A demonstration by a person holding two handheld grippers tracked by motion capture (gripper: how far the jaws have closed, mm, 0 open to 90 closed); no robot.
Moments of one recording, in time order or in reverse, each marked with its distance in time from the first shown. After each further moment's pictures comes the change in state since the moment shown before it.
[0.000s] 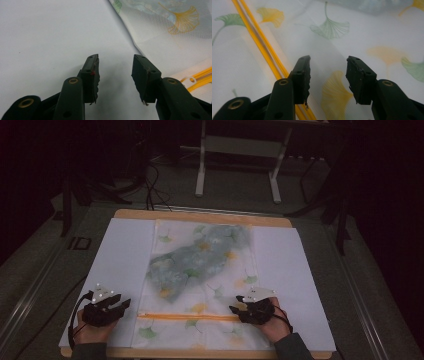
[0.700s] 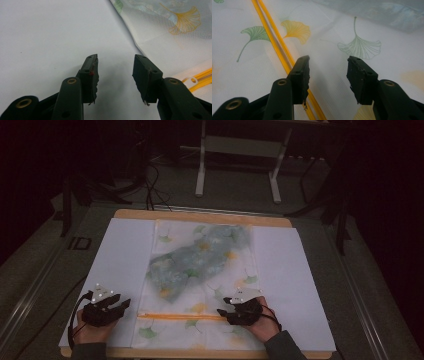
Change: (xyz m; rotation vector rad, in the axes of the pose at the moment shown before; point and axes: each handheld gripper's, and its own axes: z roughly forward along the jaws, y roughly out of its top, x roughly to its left) left arm 0.001 0.000 0.000 0.001 0.003 -0.002; right arm 0.019 0.018 0.019 -0.007 0.084 -0.037
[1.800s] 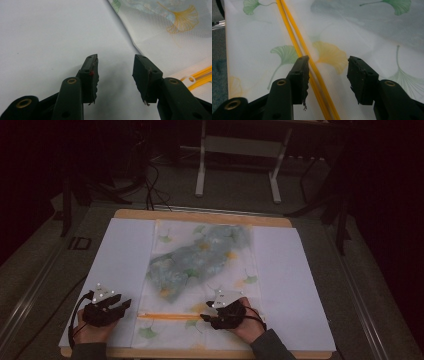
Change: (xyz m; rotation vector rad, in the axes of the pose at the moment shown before) left arm -0.001 0.001 0.000 0.005 -0.008 0.010; right arm 0.030 0.027 0.023 -0.009 0.090 -0.079
